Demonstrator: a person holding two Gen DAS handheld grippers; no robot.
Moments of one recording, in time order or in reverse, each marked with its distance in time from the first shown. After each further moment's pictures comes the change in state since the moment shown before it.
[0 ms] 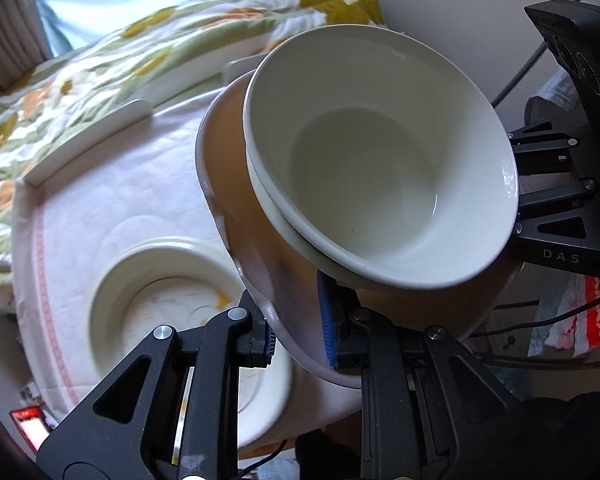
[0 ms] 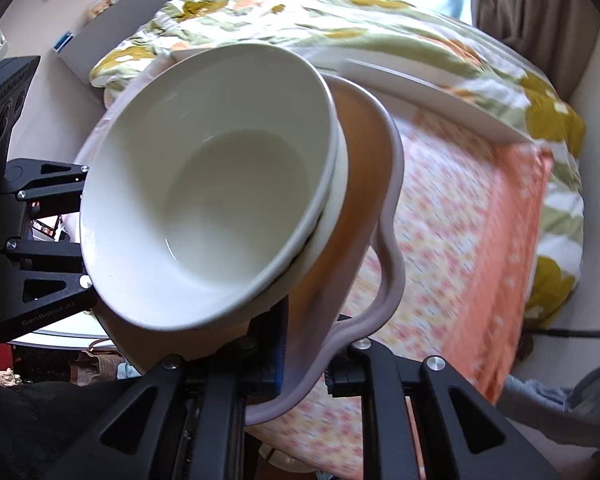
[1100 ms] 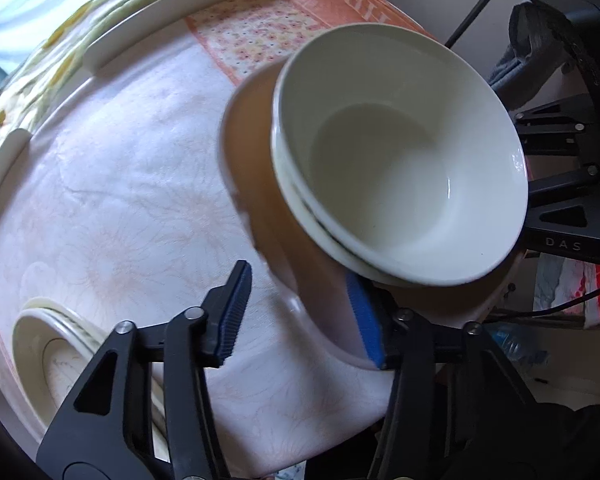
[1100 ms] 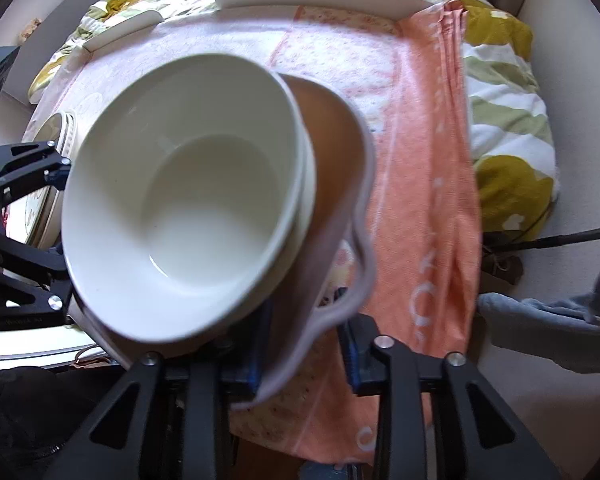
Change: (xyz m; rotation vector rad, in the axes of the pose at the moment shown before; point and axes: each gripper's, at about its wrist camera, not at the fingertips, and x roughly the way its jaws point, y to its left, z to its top) left arm 0.107 -0.098 0.027 0.195 0.179 -0.078; right arm 0.039 -0.087 -0.083 0.221 0.122 -0.066
